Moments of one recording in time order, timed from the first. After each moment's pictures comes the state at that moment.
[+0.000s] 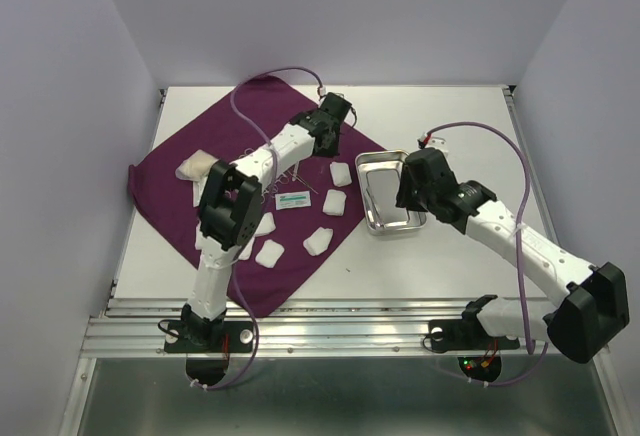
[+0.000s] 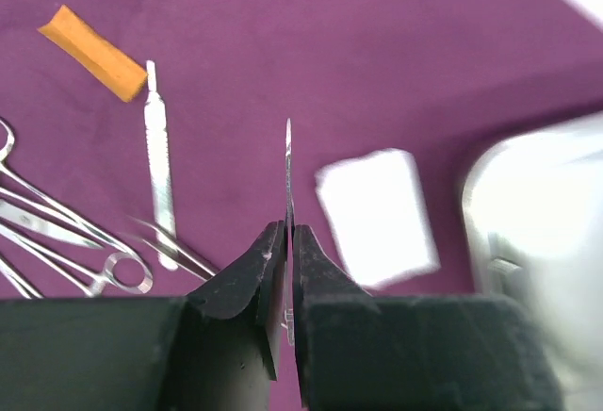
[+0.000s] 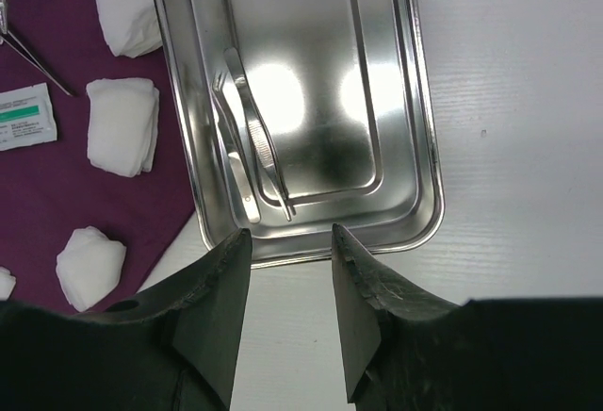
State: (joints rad) left arm -0.62 2.18 1.88 -0.66 -0.29 -0.35; right arm 0.58 1.22 0.97 -0.57 0.33 0.57
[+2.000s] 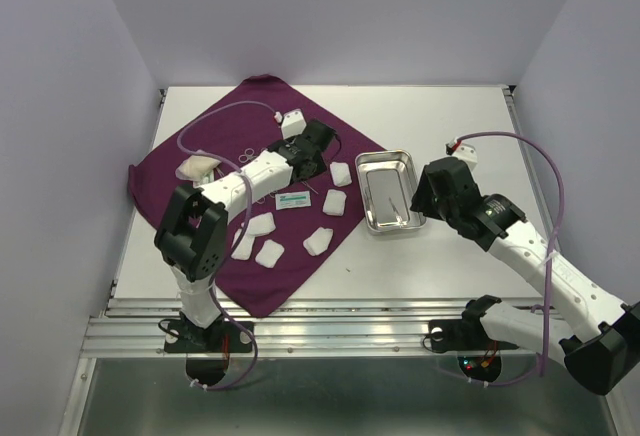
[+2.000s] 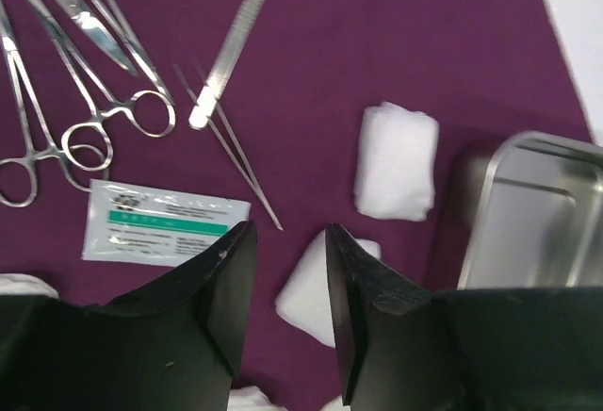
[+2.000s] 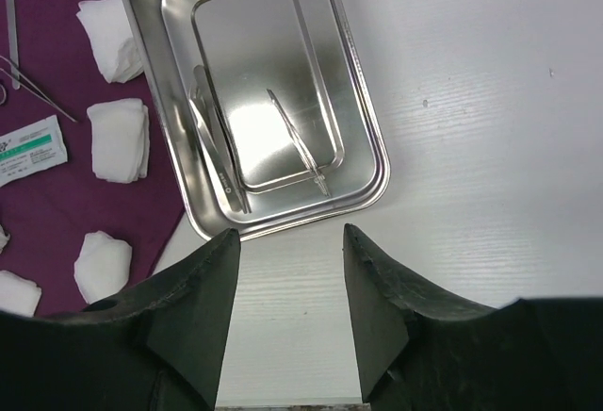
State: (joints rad) left arm -0.69 1.79 1.41 -0.53 -0.47 -0.90; right arm 0.58 1.02 0.95 -0.71 0.43 0.68
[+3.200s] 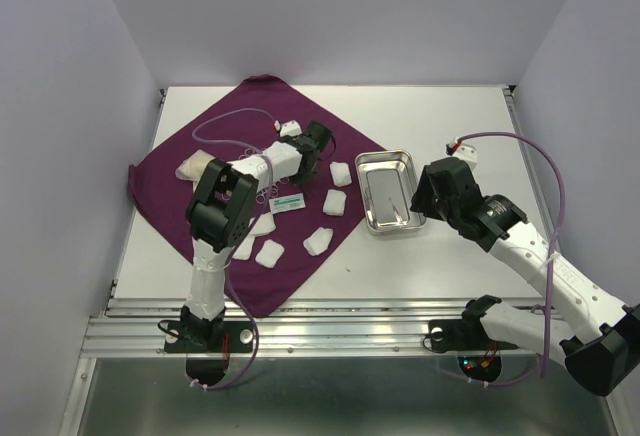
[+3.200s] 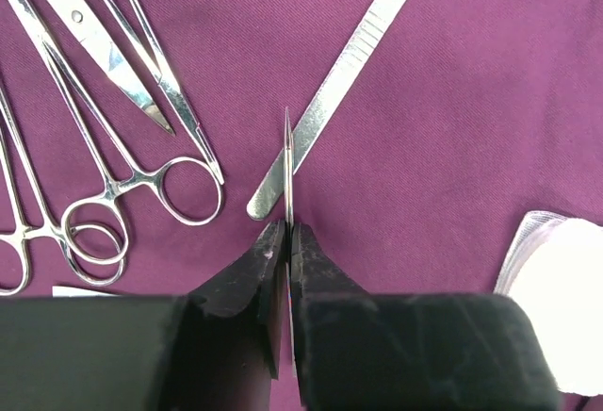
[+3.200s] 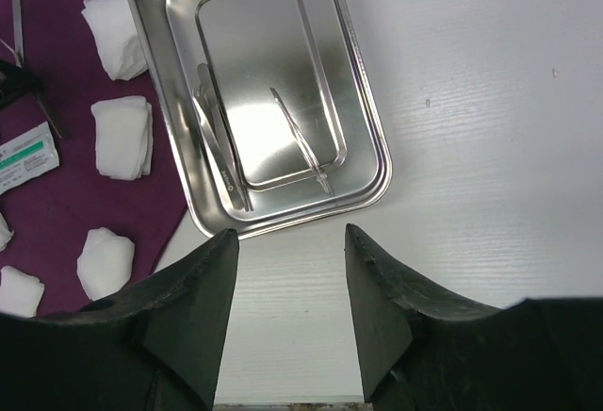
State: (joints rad) left arm -0.57 2.09 1.53 -0.59 -0.45 -0.90; right arm 0.58 1.01 0.95 -0.71 0.42 0.67
